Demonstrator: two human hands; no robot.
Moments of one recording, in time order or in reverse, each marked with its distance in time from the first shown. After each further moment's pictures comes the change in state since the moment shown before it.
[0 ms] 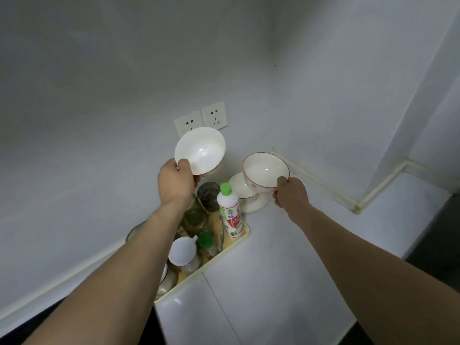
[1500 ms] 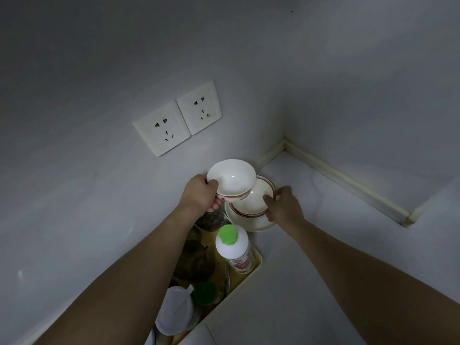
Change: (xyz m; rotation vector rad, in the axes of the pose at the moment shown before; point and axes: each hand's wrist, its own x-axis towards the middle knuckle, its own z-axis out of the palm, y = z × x) left_hand 0.138 -0.083 0.123 0.373 -0.543 -0.170; right_hand 0.139 0.059 0.091 -0.263 -0.115 0.096
